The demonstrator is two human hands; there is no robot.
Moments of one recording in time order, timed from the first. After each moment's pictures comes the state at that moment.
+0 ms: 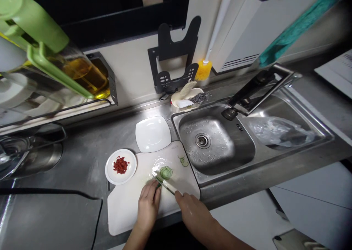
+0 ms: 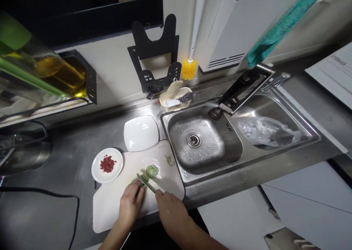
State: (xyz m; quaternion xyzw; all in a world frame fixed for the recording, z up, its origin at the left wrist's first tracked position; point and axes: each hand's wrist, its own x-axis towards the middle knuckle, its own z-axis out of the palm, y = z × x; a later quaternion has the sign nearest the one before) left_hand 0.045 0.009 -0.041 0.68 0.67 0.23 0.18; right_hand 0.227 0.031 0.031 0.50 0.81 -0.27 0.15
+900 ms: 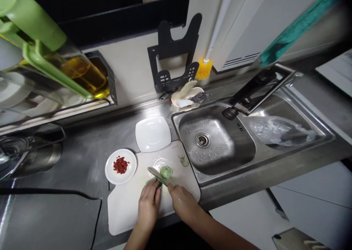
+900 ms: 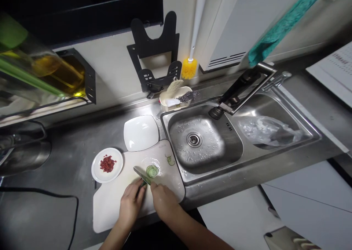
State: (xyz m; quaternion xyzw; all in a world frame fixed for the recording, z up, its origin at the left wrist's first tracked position) left_hand 0.045 0.008 -0.042 0.68 0.67 0.23 0.19; right_hand 0.197 0.053 0.015 0.54 0.75 -0.35 0.15
